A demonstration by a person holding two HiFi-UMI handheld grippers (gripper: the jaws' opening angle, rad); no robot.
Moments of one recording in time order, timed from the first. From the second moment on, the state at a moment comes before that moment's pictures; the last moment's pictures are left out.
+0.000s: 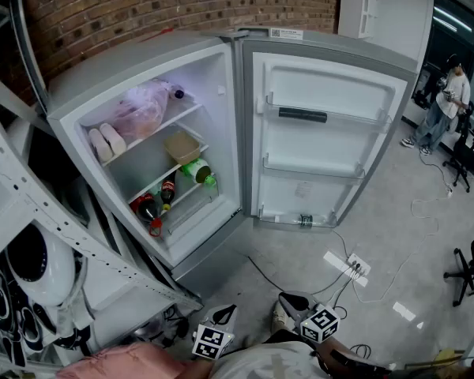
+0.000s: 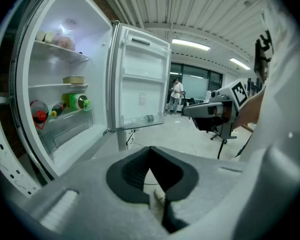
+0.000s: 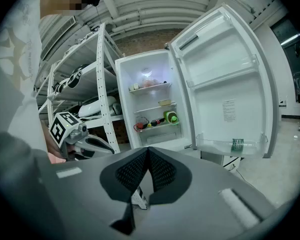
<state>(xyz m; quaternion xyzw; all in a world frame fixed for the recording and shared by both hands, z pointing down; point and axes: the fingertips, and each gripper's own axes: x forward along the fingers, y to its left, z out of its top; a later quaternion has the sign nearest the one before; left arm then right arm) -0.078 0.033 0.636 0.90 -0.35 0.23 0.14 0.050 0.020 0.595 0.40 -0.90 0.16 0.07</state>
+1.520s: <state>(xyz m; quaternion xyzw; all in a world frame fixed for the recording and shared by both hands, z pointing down) -0.078 0.025 0.614 0.88 -0.41 0.18 0.15 0.040 -0.004 0.583 0.35 -0.92 0.13 0.09</state>
